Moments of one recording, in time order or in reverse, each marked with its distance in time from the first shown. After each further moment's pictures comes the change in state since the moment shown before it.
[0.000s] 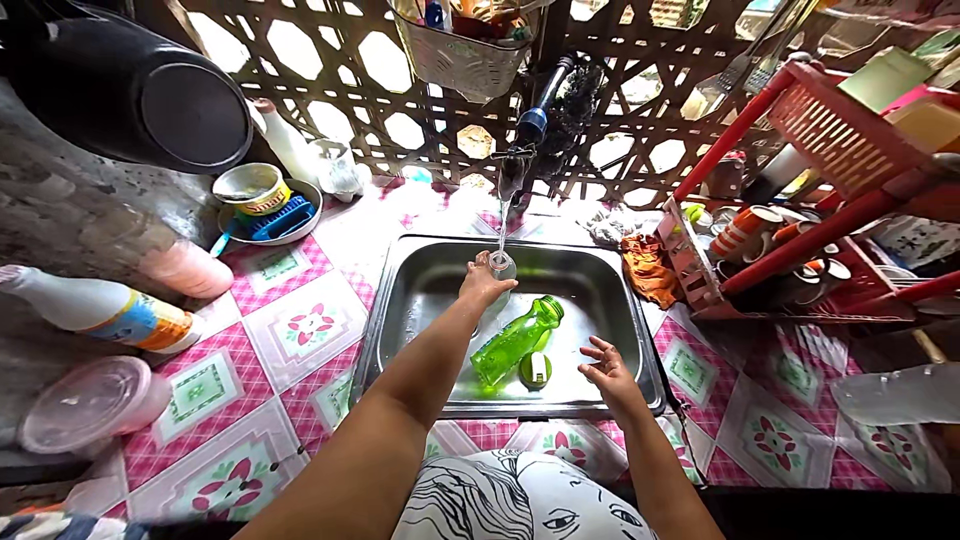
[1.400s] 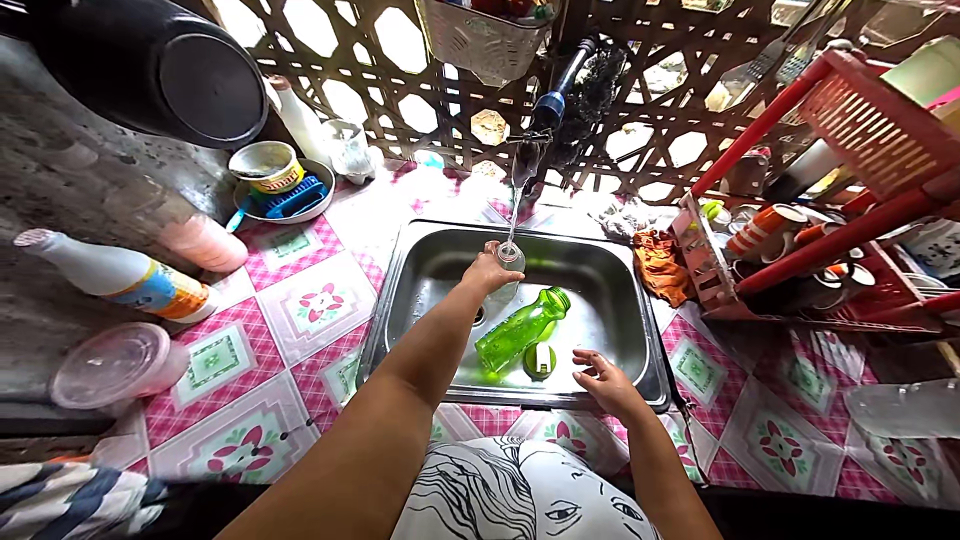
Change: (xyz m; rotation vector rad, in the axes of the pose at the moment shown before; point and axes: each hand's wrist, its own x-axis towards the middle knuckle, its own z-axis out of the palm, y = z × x) left_hand 0.009 -0.012 -0.006 -0.023 -0.102 0.042; right_hand 0.001 0.003 -0.004 -0.452 -0.283 0.065
